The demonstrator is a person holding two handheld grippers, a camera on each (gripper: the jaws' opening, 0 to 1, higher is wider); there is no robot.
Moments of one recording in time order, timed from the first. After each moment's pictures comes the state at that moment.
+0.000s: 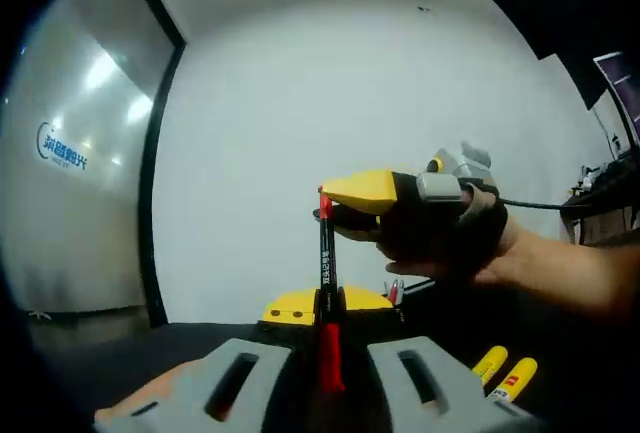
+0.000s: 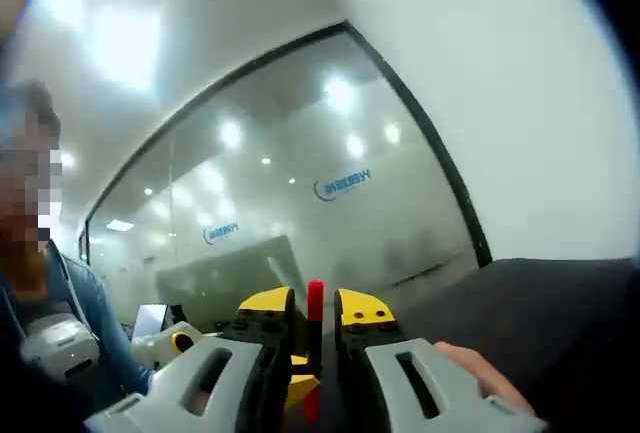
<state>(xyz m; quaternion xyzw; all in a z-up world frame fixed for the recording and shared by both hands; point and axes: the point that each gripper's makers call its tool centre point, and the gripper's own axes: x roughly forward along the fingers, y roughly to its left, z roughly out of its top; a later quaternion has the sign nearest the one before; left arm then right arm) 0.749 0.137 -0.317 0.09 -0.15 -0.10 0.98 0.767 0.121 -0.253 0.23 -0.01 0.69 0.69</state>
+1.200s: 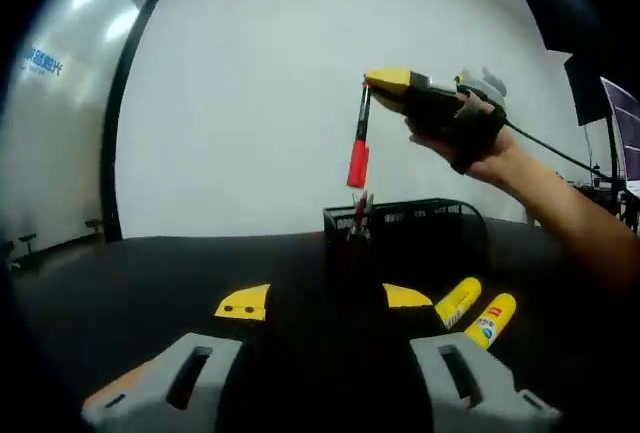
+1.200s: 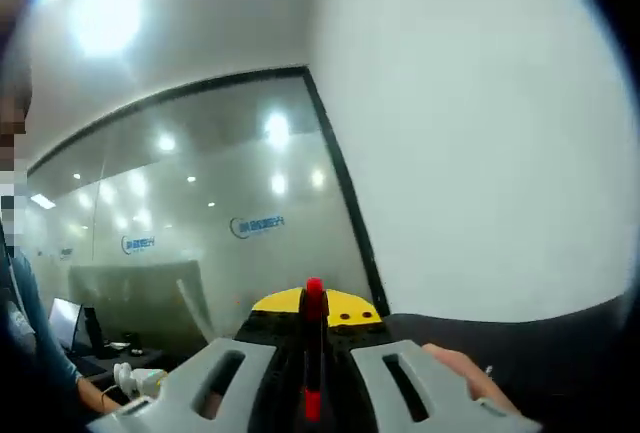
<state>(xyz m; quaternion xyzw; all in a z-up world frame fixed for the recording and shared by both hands) 0.762 0.135 -0.428 0.03 0.04 -0.19 0.98 0.838 0.021 -0.227 0.22 -0.11 0.49 0.83</state>
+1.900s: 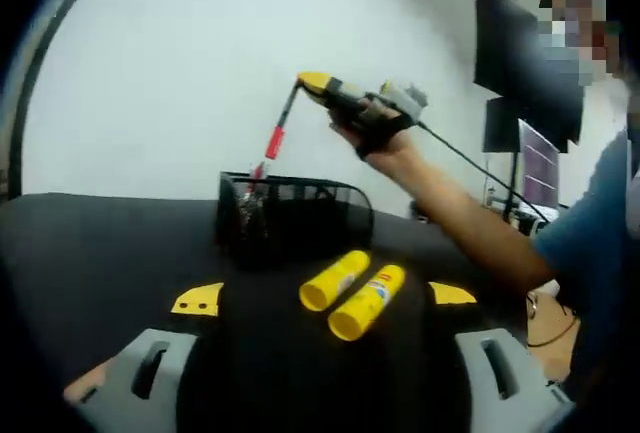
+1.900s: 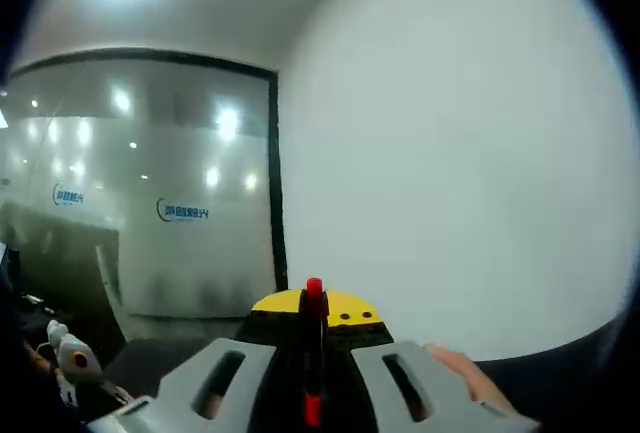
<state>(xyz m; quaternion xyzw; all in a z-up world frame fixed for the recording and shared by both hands) 0.700 0.096 -0.440 -0.02 0.08 -0.47 0.88 0.880 -0.017 -0.232 0.12 -0.16 0.35 0.92</state>
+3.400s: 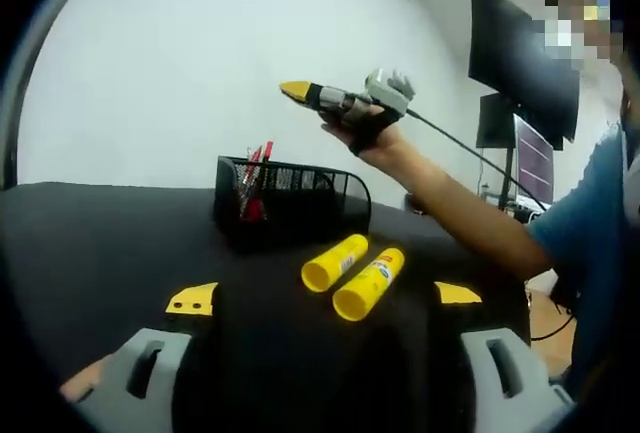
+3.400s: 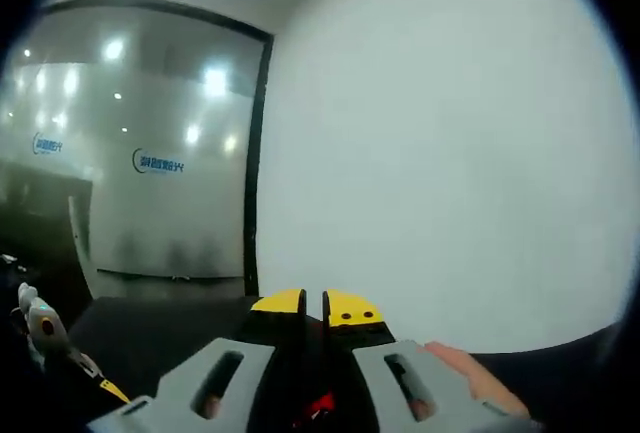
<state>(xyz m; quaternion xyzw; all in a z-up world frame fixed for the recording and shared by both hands) 0.706 0.101 -0.461 -0.03 0.09 -0.45 0.89 0.901 -0.021 -0.261 0.05 -0.11 0.31 0.94</state>
